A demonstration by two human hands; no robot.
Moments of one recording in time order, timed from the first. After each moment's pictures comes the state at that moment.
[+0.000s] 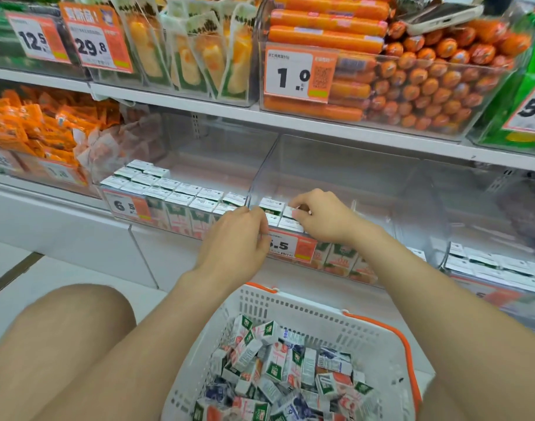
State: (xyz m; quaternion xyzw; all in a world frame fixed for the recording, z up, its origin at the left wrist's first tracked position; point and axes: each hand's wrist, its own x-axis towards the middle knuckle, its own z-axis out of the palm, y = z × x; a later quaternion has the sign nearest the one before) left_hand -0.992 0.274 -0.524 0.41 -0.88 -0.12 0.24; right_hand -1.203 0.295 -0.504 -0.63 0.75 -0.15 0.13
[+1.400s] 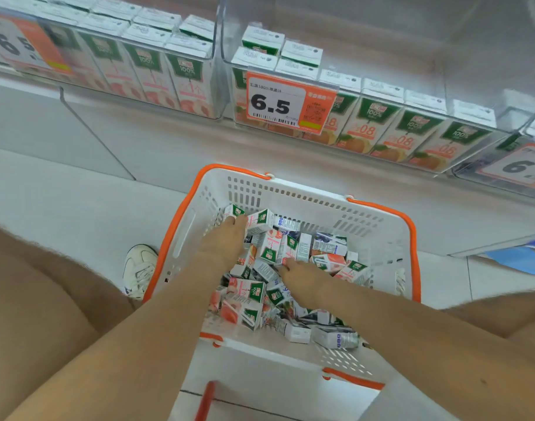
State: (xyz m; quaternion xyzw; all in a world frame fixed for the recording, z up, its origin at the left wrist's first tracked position) left_hand -0.972 0.305 -0.816 0.43 -0.86 -0.20 -0.17; right_hand -1.140 0.451 -0.829 -0.70 0.61 0.26 0.27
